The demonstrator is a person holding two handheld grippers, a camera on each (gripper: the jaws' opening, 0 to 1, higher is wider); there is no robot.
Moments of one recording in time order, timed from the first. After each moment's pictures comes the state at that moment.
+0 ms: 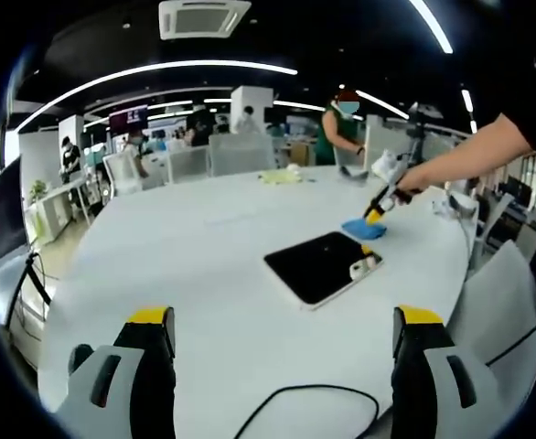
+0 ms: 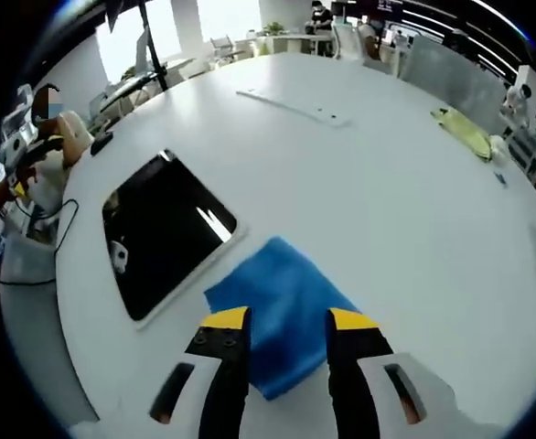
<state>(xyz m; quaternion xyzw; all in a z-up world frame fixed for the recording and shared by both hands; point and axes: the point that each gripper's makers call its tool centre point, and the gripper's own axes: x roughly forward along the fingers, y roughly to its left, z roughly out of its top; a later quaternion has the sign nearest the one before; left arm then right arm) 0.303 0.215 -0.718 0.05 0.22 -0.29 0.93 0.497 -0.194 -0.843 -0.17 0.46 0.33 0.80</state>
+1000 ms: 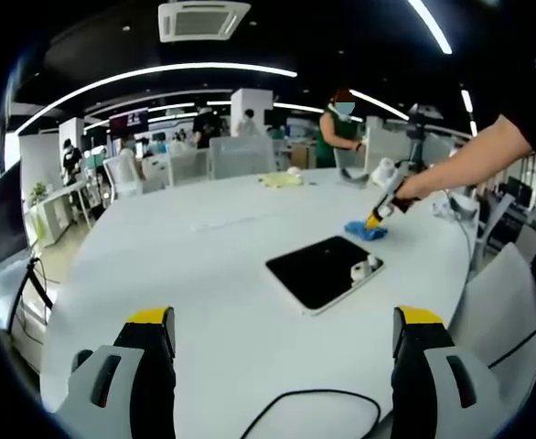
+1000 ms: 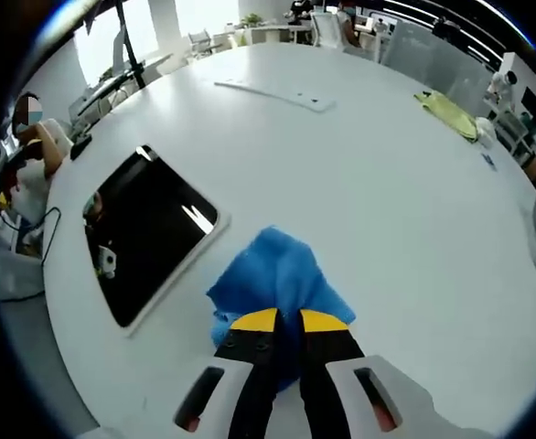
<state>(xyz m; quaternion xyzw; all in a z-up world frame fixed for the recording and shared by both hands) 0.306 0.216 -0.711 0.05 0.21 -0.28 0.93 0.496 -0.202 -0.848 -0.17 0.48 0.29 0.81</state>
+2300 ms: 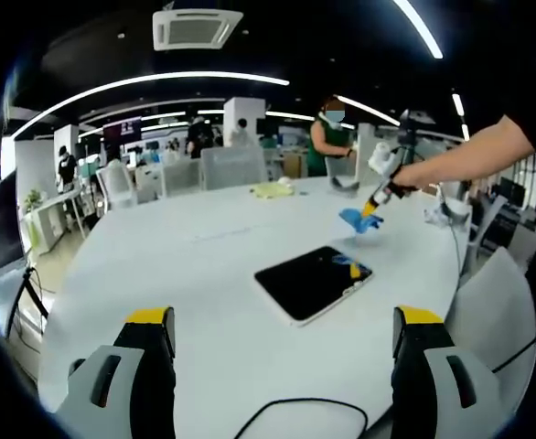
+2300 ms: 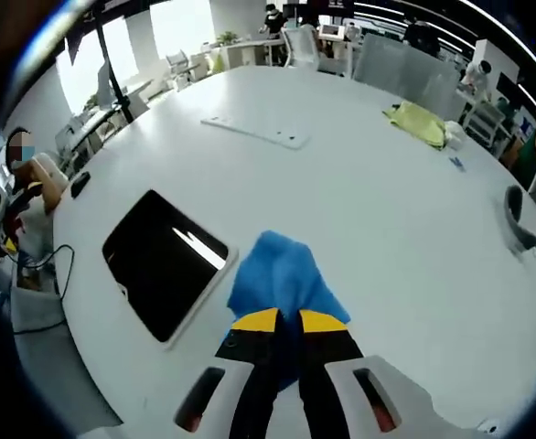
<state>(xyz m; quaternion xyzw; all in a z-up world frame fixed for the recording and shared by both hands) 0.299 0.197 -0.696 0.04 0.19 -0.31 0.93 0.489 -0.208 -0.778 -0.13 0.47 0.25 0.84</state>
